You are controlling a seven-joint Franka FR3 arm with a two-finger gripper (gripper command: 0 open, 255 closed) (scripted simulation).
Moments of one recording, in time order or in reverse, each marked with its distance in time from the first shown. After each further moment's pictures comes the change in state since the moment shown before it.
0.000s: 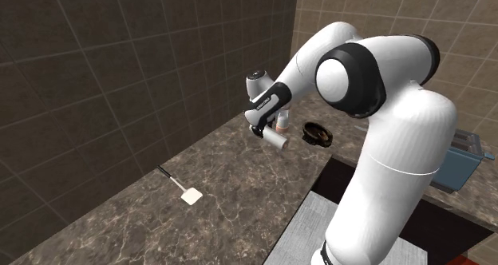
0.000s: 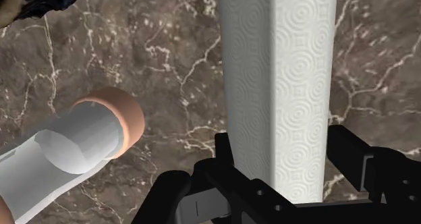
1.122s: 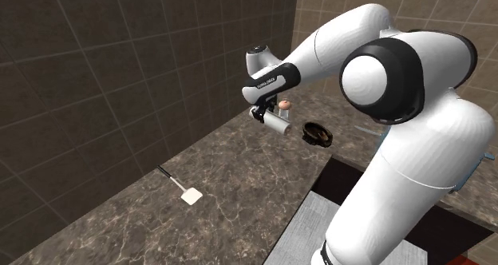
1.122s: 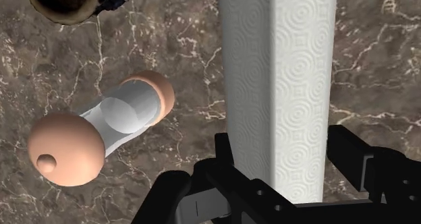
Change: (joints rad) arm 0.011 -0.140 0.010 0.082 0.028 -0.217 -0.058
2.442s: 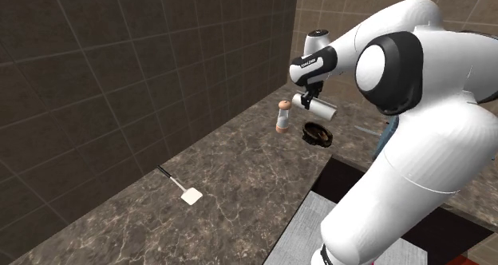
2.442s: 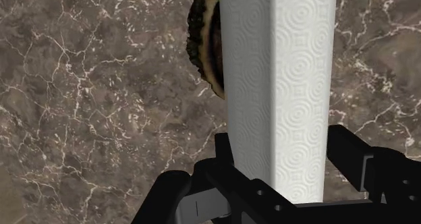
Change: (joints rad) arm -0.182 -0.033 -0.232 0.046 0.066 0.028 -0.460
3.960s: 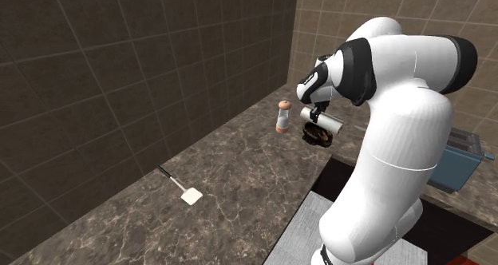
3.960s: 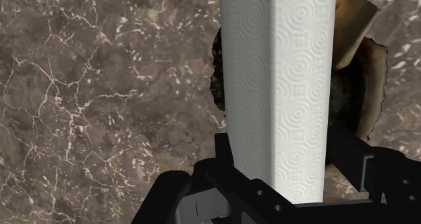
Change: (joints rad) arm -0.067 0.199 -0.066 -0.048 0.137 0.252 -0.178
